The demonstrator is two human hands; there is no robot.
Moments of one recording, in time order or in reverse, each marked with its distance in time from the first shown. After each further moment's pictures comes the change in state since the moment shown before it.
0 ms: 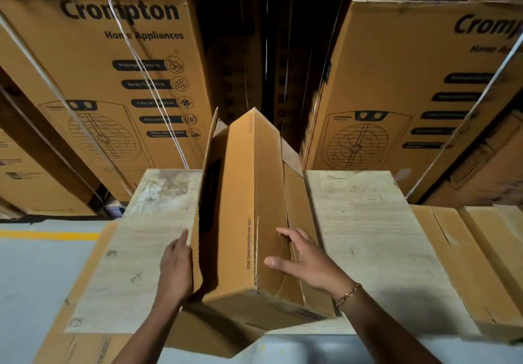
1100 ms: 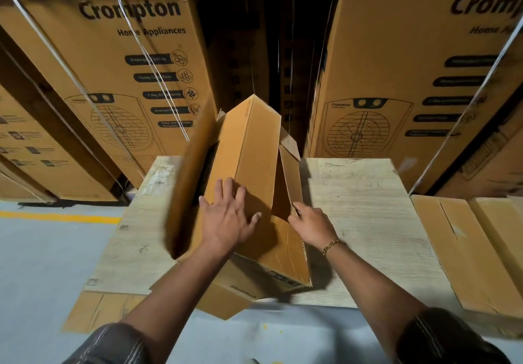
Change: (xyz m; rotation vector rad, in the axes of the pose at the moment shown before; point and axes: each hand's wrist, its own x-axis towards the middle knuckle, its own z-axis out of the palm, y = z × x) left_hand -0.065 0.120 0.076 1.224 0.015 0.493; right_hand 0.008 0.049 -0.028 -0.243 0.221 0.141
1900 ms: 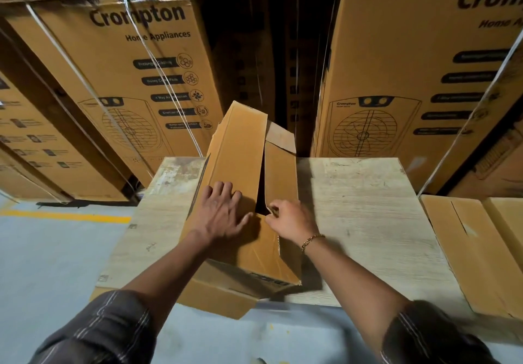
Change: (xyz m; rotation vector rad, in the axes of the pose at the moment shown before) left_hand 0.016 -0.035 0.020 0.211 0.097 0.237; right_hand -0.002 -0.044 0.006 -0.024 0.042 -0.199
